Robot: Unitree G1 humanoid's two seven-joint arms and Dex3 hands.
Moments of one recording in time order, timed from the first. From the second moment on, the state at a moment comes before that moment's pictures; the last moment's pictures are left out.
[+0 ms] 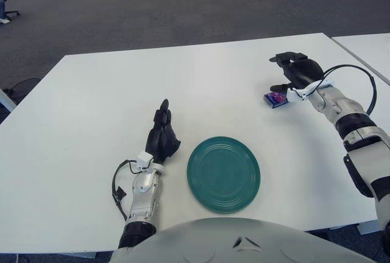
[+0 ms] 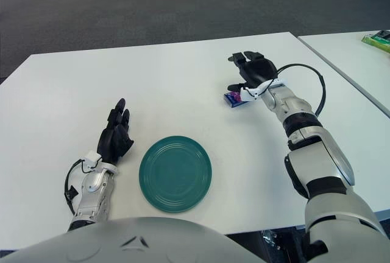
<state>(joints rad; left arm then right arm) 0.18 -0.12 0.01 0.33 -0.07 -0.54 -0.17 -0.79 -0.59 0.50 1.13 -0.91 -0.46 -0.40</state>
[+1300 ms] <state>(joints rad) 0.19 -0.12 0.01 0.31 -0.08 -0.53 -0.17 -0.71 -0.51 0.67 1.30 -0.91 -0.46 -0.46</state>
